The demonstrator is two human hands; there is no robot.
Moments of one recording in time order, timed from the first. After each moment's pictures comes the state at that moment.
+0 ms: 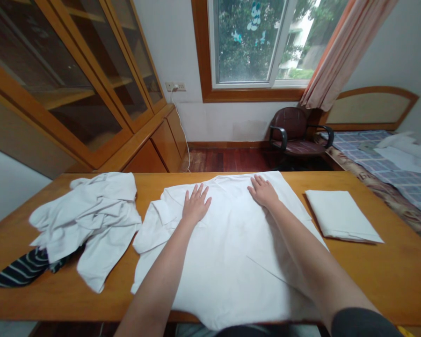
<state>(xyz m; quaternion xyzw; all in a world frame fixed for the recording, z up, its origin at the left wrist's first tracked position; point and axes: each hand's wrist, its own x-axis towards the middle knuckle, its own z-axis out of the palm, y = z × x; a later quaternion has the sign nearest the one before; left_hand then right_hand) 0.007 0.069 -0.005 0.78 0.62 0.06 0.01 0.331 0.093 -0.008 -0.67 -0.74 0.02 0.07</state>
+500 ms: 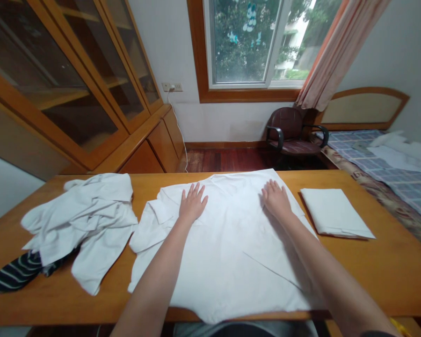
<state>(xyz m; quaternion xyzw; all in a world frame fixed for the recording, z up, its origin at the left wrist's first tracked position) 0.007 0.074 -0.004 0.78 0.62 0.07 0.01 0.354 0.031 0.012 -0.73 -0.67 -0.04 0.10</state>
